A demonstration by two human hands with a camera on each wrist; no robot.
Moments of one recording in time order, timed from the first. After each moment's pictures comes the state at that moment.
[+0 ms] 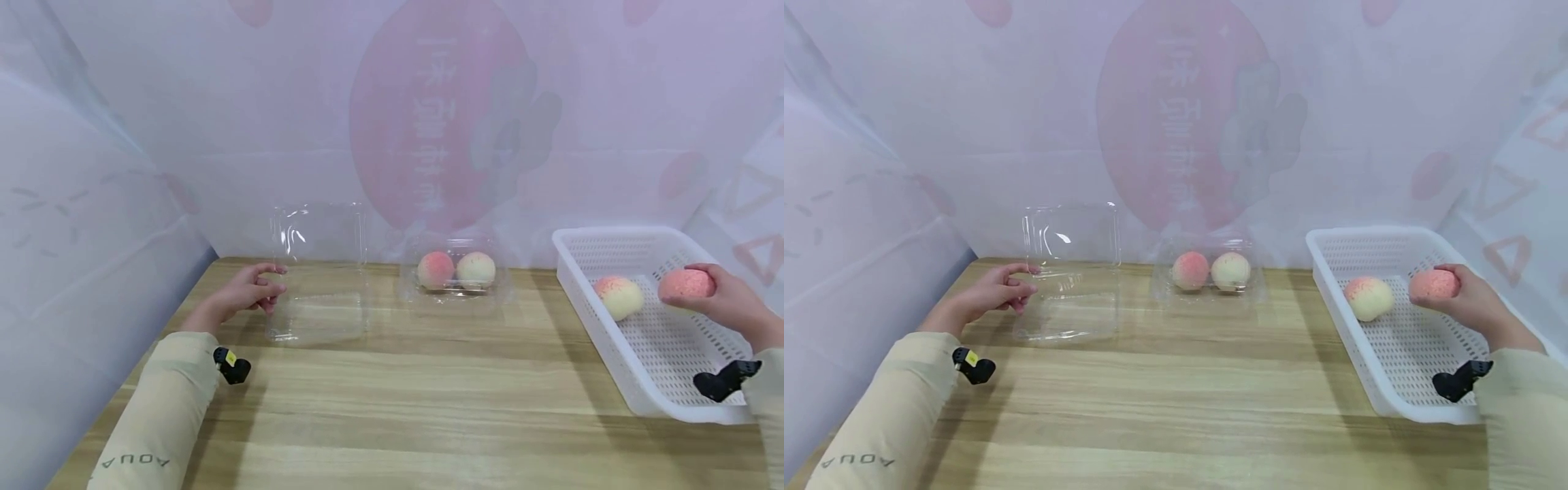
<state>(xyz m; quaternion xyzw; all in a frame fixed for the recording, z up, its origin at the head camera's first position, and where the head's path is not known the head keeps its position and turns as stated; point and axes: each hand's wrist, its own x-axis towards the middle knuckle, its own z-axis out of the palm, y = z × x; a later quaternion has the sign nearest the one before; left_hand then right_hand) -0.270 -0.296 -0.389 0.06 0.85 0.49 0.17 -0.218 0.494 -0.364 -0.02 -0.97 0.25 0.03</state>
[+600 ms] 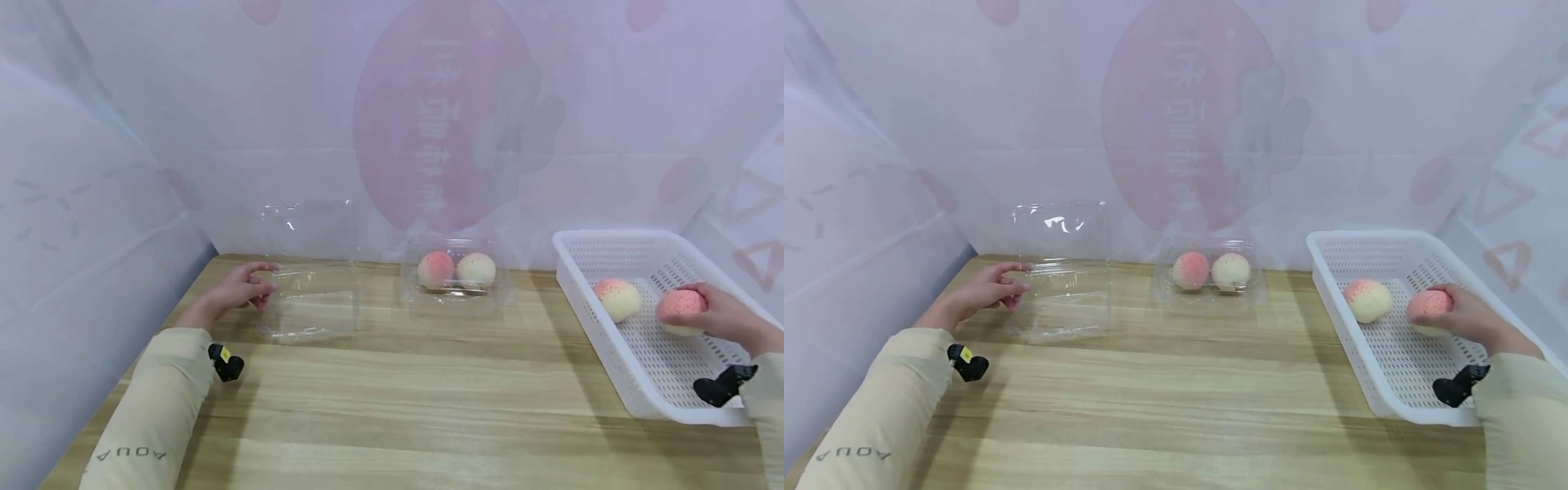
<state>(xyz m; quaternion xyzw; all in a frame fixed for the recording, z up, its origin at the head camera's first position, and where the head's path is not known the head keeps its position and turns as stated) -0.268 -0.308 -0.390 0.07 0.87 0.46 0.16 -0.218 0.504 -0.375 0.02 -0.97 0.24 -0.05</state>
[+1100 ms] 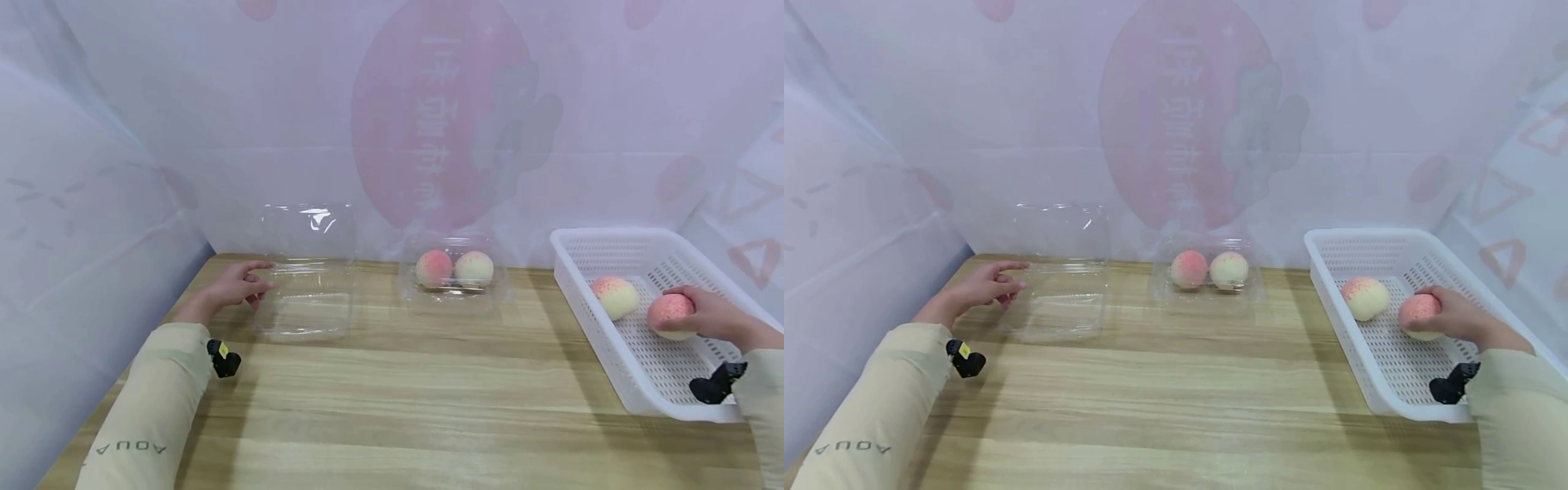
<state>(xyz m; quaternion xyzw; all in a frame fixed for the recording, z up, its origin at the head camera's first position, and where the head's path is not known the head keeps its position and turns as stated) -0.277 -0.312 -0.391 0.07 0.89 0.42 0.16 -0.219 0.502 -0.379 0.04 -0.97 0.21 -0.08</state>
